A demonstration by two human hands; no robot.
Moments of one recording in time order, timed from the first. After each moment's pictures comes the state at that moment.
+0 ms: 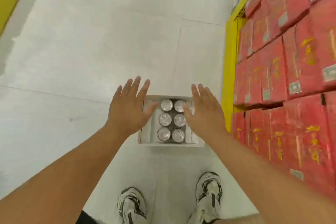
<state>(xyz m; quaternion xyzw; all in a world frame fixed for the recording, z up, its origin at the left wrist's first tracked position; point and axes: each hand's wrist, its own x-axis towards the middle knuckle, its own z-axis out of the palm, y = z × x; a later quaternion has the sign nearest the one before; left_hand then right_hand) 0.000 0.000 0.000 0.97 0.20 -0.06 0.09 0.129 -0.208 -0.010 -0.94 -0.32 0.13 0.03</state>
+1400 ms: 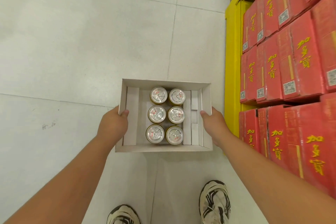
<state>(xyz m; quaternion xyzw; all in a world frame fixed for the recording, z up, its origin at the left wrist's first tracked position) -0.009 0.008 -0.108 0.72 0.52 -0.13 0.44 0.148 -0.228 -0.109 -0.85 0.13 0.35 0.38</state>
